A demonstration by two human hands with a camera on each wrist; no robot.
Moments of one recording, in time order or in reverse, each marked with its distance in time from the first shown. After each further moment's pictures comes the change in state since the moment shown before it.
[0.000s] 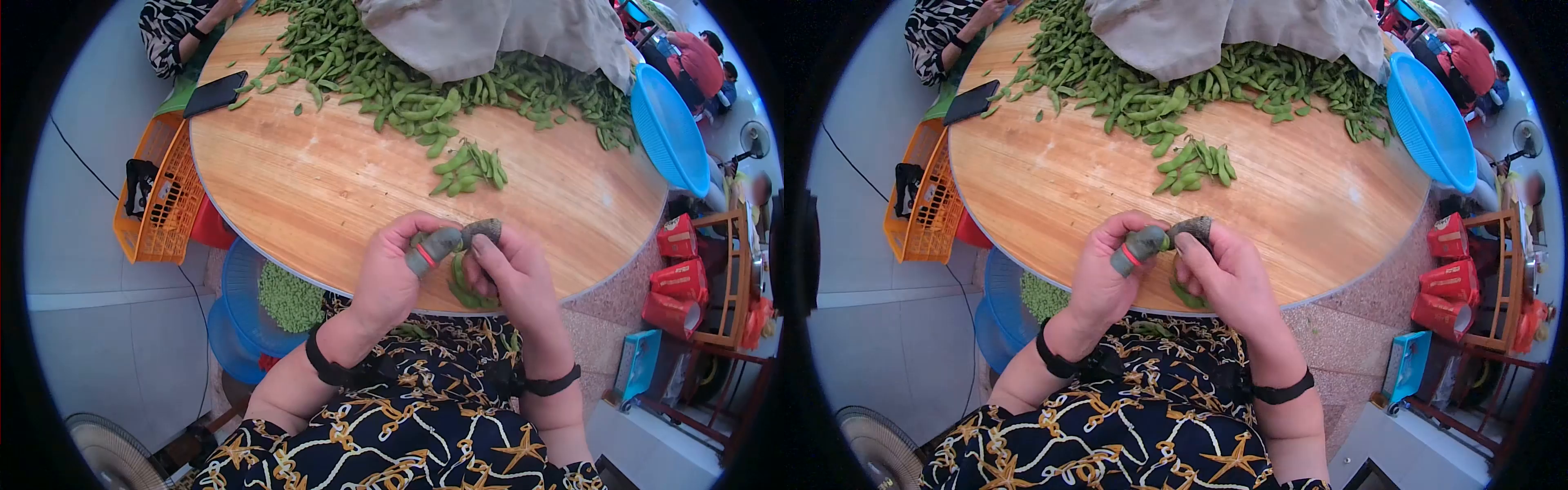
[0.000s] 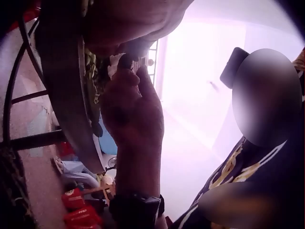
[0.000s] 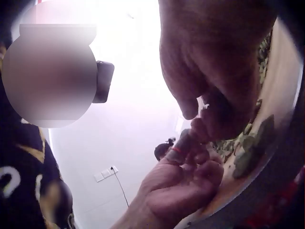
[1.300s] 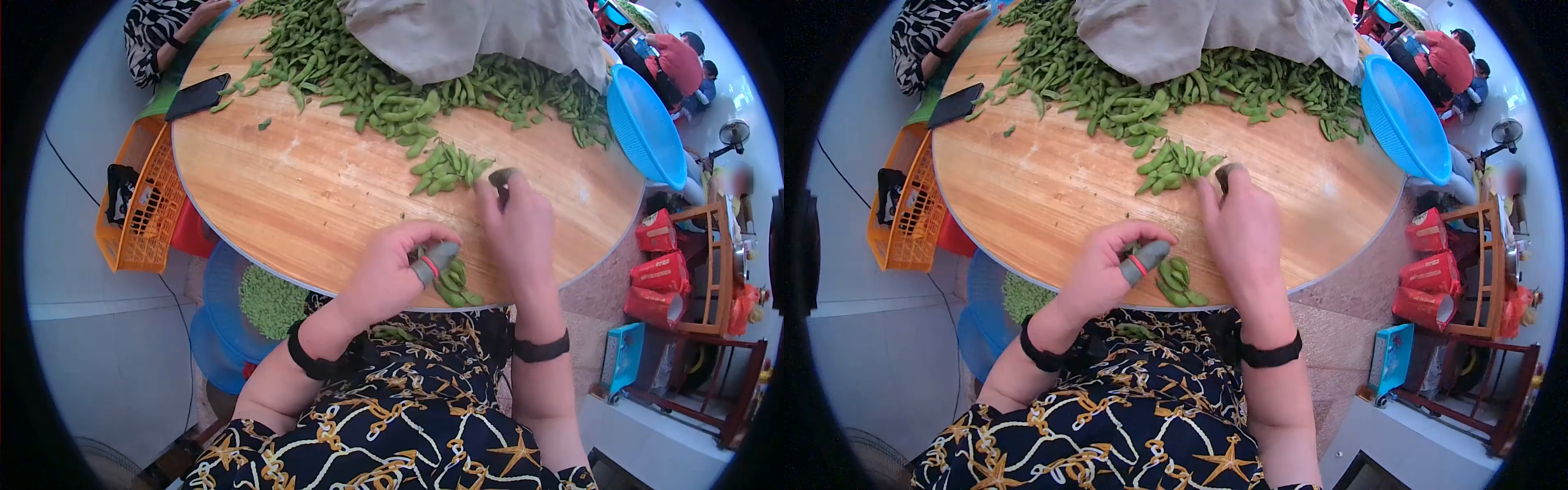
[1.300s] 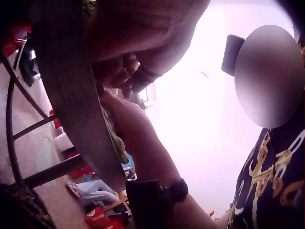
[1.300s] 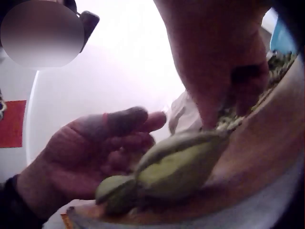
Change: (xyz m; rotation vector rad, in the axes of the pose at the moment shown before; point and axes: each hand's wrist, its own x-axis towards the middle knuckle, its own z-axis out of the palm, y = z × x) left_hand 0.003 0.004 0.001 0.709 -0.209 -0.017; right_hand 0.040 0.001 -0.022 -1.162 0.637 -0.403
